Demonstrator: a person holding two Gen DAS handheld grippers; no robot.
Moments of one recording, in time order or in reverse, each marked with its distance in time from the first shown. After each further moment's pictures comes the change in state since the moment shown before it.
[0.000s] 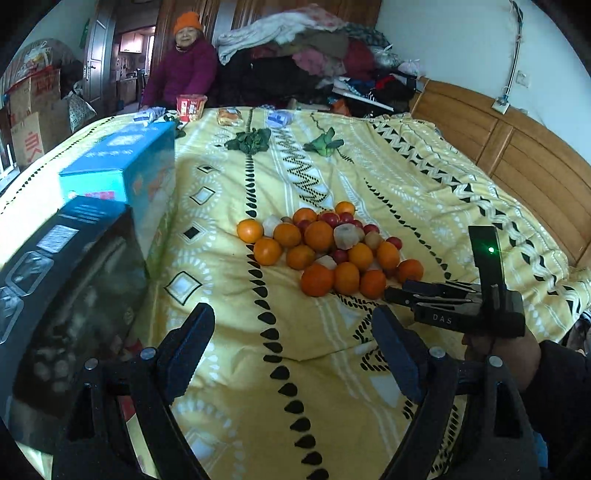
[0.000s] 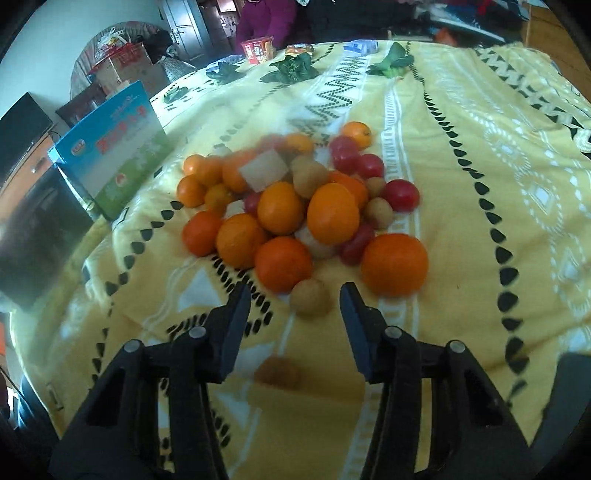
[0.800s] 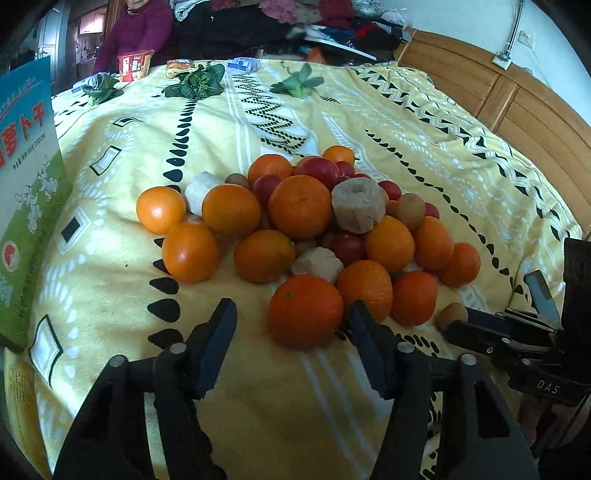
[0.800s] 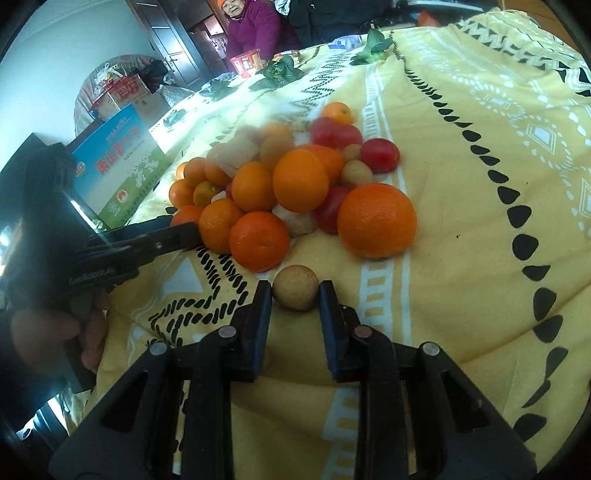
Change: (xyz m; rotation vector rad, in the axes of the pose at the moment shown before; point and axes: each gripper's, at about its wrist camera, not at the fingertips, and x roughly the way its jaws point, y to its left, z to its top) left arm 0.165 -0.018 0.013 0.070 0.155 -0.107; right arm 0.000 -0.033 -0.027 0.135 -0.058 0.096
